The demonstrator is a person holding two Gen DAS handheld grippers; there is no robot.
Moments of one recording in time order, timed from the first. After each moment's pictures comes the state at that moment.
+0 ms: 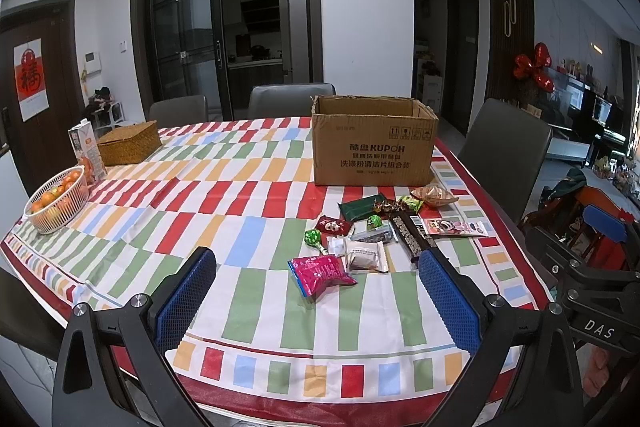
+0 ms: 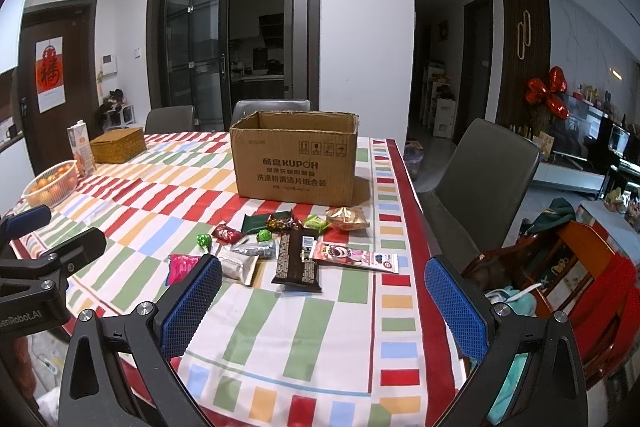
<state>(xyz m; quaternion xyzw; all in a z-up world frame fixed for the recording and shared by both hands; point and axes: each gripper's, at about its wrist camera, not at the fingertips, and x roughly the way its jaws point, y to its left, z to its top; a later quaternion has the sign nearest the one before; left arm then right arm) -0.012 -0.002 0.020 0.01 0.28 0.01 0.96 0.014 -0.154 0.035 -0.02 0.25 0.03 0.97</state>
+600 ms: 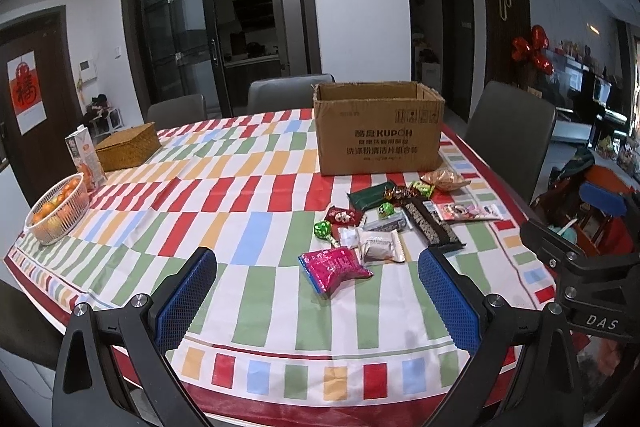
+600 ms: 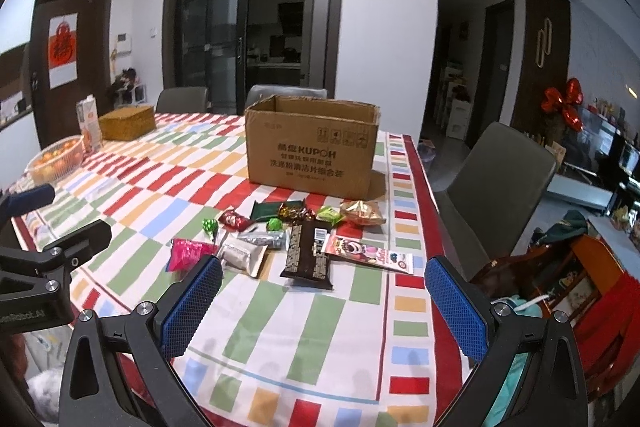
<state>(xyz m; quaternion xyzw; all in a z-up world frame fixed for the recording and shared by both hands) -0.001 0.008 -0.001 0.04 0.29 0.00 0.96 0.032 -0.134 0.015 -0.05 0.26 0.06 0.96</state>
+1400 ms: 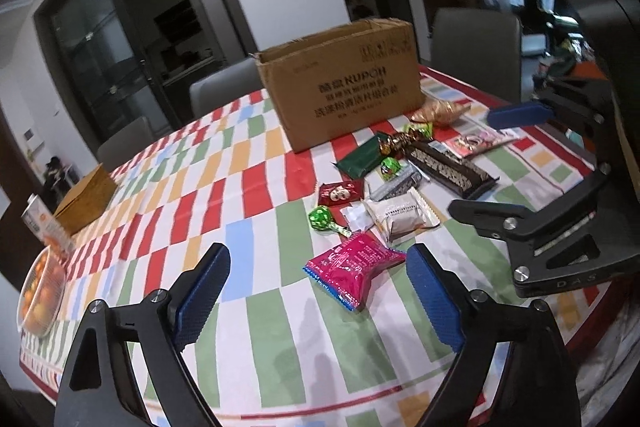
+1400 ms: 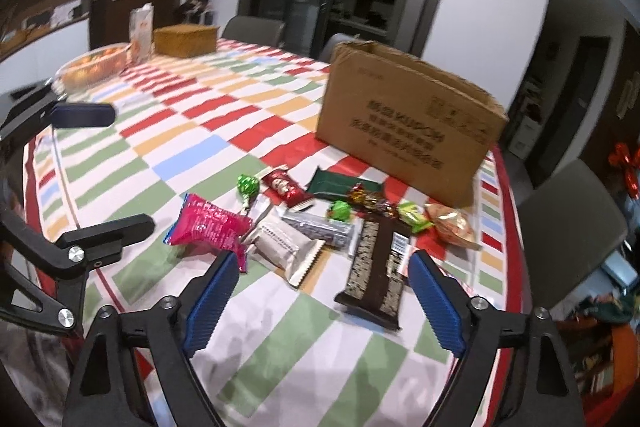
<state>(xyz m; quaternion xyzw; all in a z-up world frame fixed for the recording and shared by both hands) 0.074 0.013 -0.061 0.19 0.32 -0.09 0.92 0.123 -0.064 -0.045 -0.18 0.32 0.18 0.91</state>
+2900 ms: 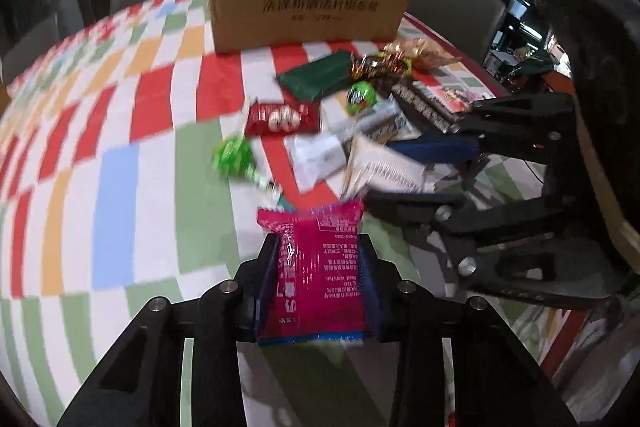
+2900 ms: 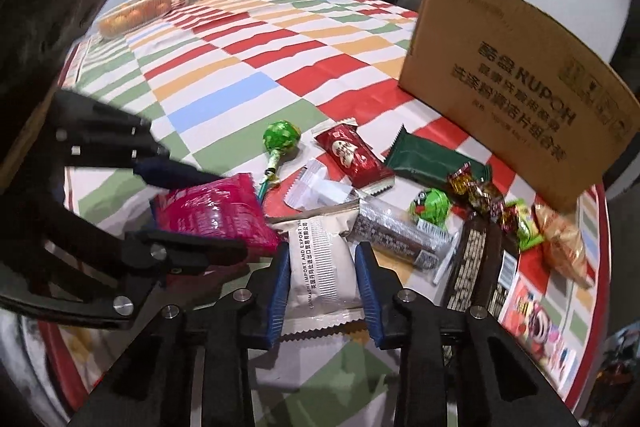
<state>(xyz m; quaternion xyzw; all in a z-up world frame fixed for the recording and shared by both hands) 0.151 0.031 -0.130 0.05 0.48 -0.22 0.85 0.189 -0.027 -0.108 -0.19 0.42 0.28 0.84</state>
